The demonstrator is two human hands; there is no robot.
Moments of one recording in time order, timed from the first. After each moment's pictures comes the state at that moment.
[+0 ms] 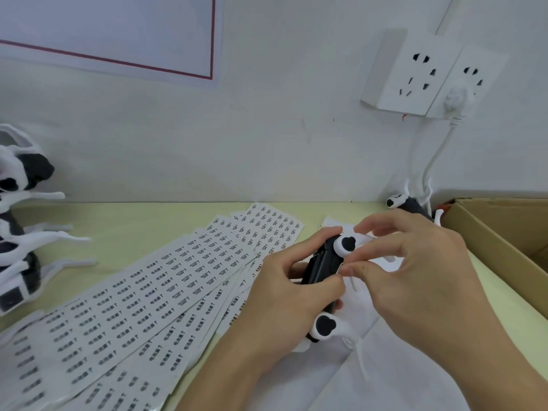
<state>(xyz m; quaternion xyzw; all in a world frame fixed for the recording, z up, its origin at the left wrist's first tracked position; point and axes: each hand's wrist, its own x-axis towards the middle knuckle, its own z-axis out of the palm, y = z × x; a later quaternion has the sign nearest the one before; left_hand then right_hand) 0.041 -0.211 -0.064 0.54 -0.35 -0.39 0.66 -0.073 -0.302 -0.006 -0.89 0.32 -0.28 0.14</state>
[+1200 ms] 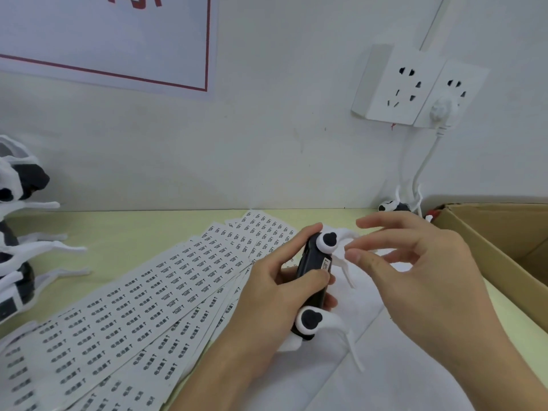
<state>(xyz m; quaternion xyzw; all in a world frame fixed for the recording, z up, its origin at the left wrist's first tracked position) 0.045 -0.214 -0.066 0.50 -0.31 -0.42 0.70 -0.079 -0.304 0.001 -0.85 0.31 -0.35 0.25</state>
